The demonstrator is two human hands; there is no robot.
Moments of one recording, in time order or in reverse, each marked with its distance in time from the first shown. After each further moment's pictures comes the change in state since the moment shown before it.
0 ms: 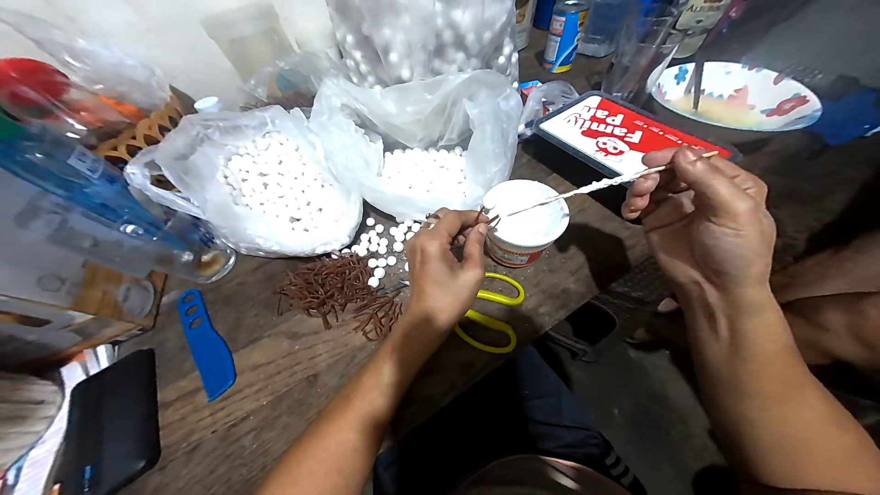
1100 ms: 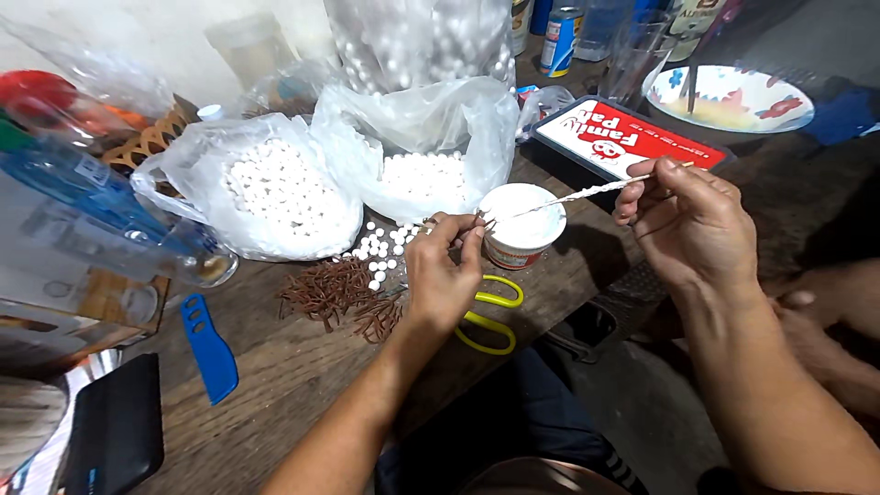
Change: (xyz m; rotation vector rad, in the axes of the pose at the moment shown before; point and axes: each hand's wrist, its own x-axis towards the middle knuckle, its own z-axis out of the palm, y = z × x) left_hand -0.001 -0.002 0.000 0.042 0.038 0.065; right_hand 0.000 0.002 -0.003 0.017 0.007 0.112
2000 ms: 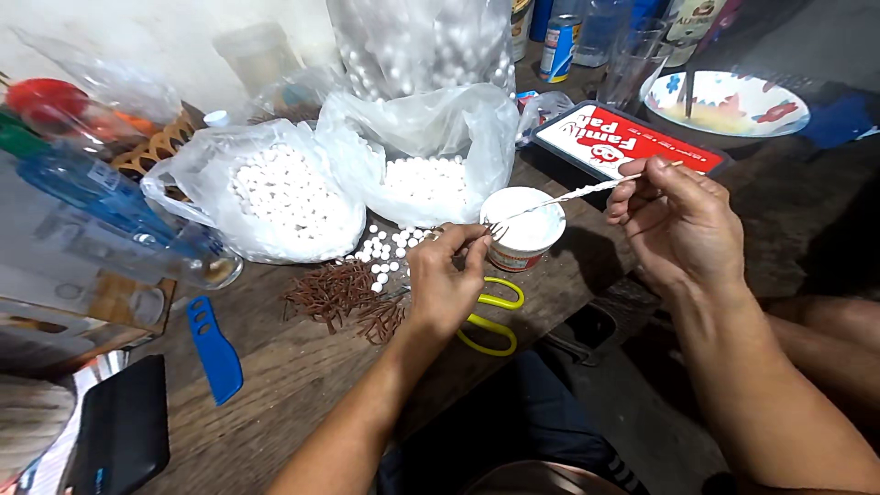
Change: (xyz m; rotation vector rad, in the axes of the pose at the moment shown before) left_hand -0.003 0.000 -0.002 -0.043 -0.033 0.017; right_hand 0.000 -0.001 0.010 0.033 0.011 -0.020
